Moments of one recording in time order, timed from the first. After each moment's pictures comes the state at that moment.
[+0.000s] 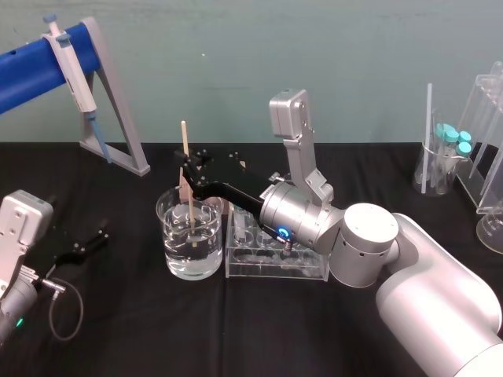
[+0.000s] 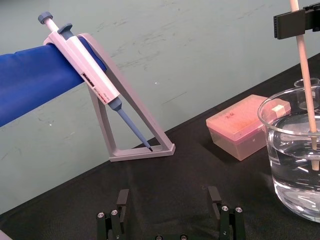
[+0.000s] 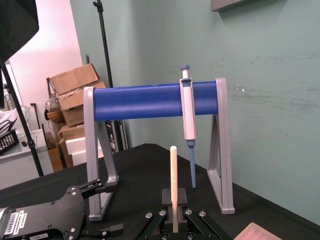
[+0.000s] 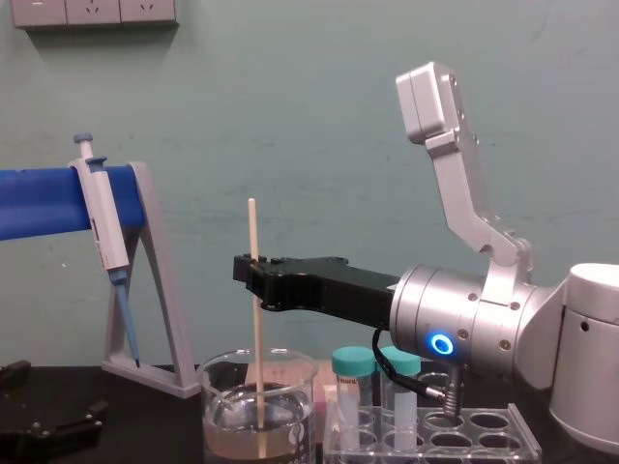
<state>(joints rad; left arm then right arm) -0.20 0.60 0.45 -1.41 -0.25 -0.12 0.03 0.59 0.11 -0.53 -1.08 0.42 -0.06 0.53</state>
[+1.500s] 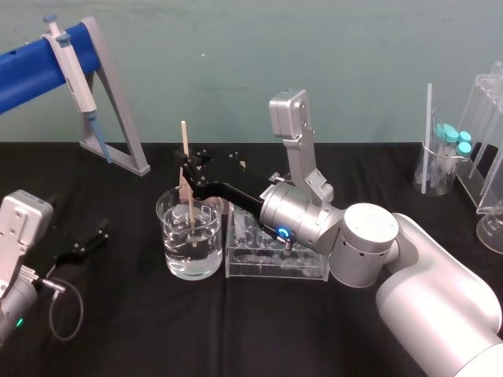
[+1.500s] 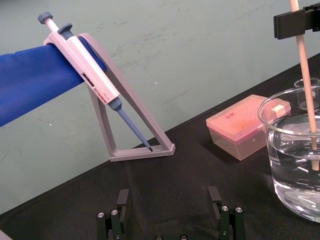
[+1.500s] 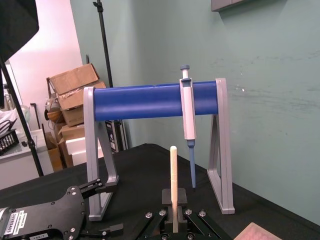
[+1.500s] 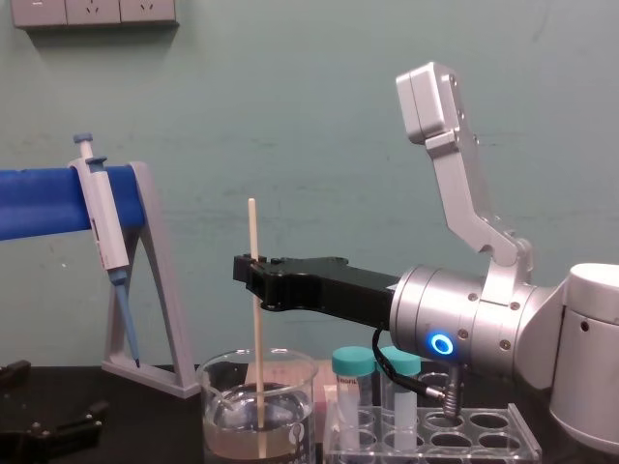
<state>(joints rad) -0.20 0.60 0.45 -1.41 -0.25 -0.12 0.03 0.59 0.11 -0.53 -1.08 0.42 -0.06 0.53</state>
